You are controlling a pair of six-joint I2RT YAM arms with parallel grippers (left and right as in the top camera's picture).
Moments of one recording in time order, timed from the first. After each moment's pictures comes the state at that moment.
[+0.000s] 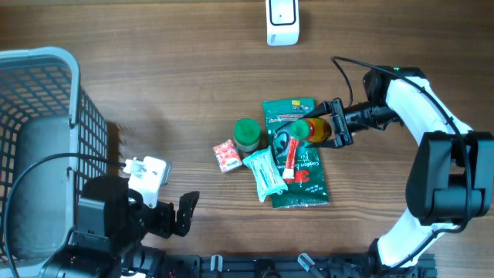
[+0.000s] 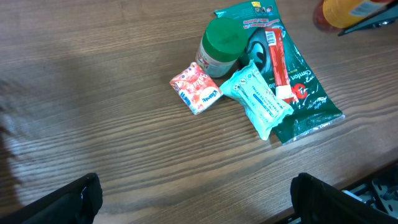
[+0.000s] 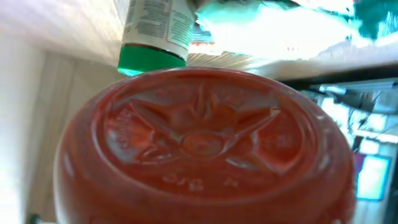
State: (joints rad) left arm -0.21 0.55 0.91 -1.19 0.23 -0.04; right arm 0.00 1.90 1.28 -1.29 -1.13 0.98
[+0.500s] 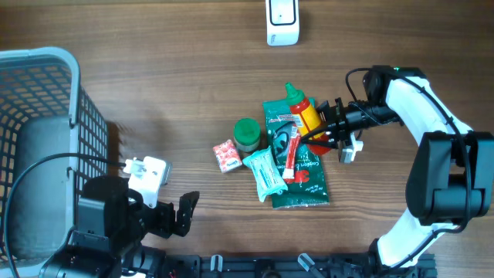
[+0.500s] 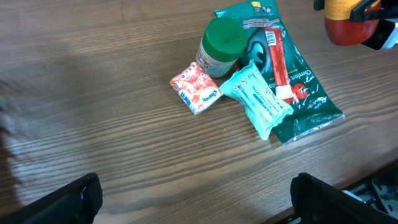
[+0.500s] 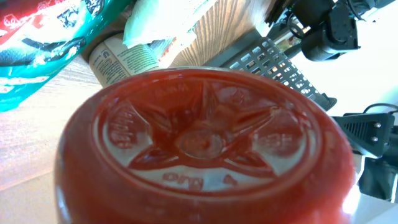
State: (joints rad) left arm -0.21 0.55 0.91 -1.19 0.23 -0.04; right arm 0.00 1.90 1.28 -1.29 -1.15 1.84
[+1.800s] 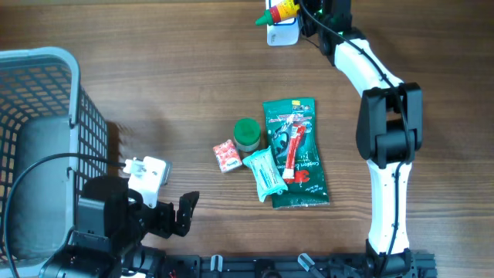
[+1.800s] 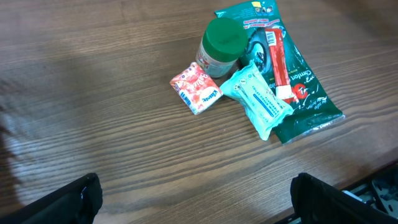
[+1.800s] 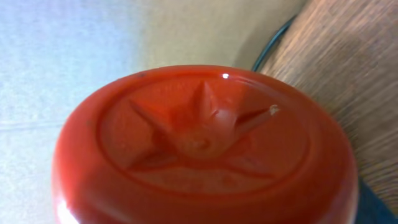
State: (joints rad) left arm -0.21 0.55 0.91 -1.19 0.23 -0.04; right arm 0.17 2.46 1.96 0.05 -0.24 1.32
